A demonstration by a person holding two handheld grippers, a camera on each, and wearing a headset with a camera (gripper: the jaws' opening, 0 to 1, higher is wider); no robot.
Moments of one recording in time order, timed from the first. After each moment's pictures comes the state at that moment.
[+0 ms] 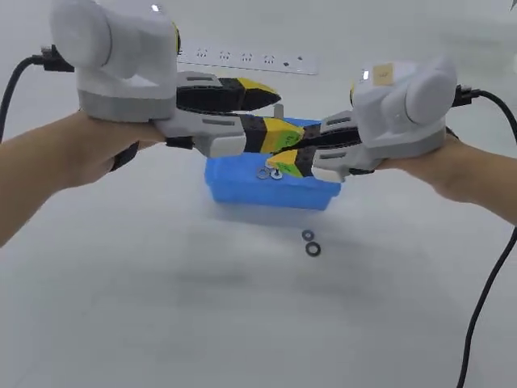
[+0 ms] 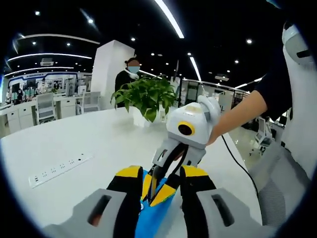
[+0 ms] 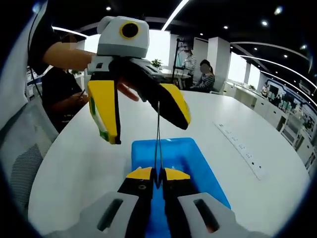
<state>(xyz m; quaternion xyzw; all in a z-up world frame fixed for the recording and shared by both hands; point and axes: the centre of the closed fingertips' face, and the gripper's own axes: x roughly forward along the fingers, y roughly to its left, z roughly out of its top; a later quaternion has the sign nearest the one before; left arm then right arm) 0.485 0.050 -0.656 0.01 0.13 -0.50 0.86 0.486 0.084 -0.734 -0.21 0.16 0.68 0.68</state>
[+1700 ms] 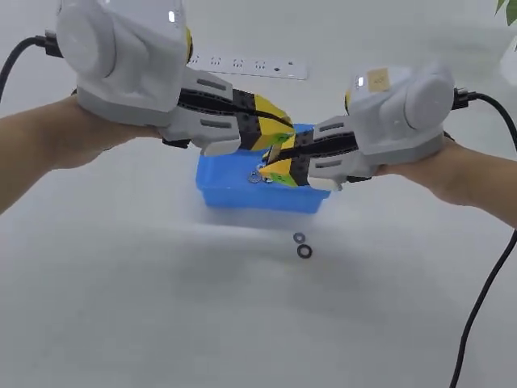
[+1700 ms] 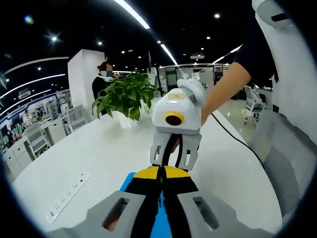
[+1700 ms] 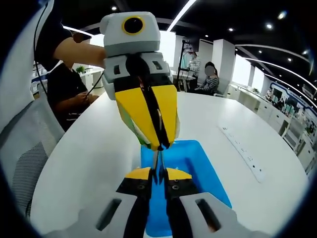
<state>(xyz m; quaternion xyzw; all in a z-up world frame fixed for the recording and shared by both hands) 0.477 0.033 -0.653 0.14 0.10 -0.55 0.82 0.475 0.076 -0.725 -0.22 0.15 0.69 0.67</state>
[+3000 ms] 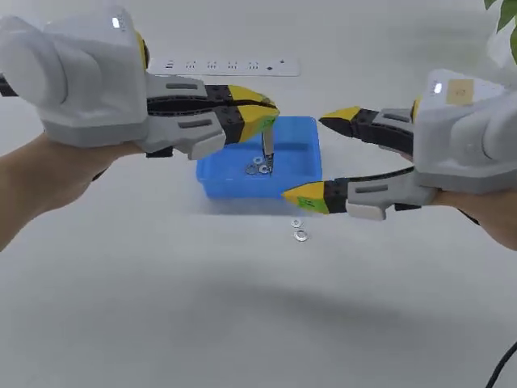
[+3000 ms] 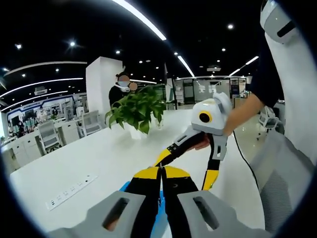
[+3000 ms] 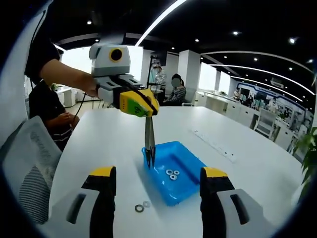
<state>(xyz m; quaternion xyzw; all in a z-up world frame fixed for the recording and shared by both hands) 0.441 0.026 -0.615 0.09 0.06 -0.49 0.87 0.439 -0.001 -0.684 -0.15 0.11 0.59 0.79</state>
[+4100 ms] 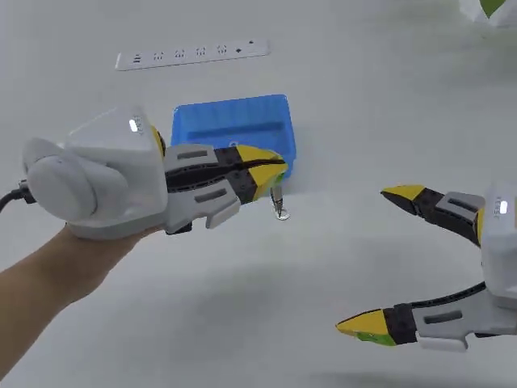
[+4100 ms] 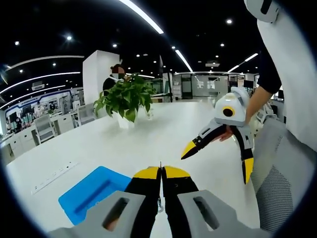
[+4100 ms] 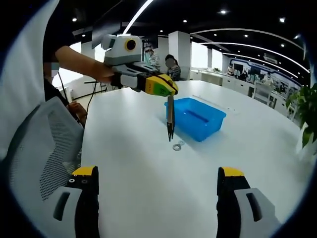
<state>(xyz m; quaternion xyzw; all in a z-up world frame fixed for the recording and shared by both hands) 0.406 -0.018 -0.677 0.10 0.09 -0.49 0.86 0.345 -0.074 -0.746 -0.13 0.21 0.56 0.79</state>
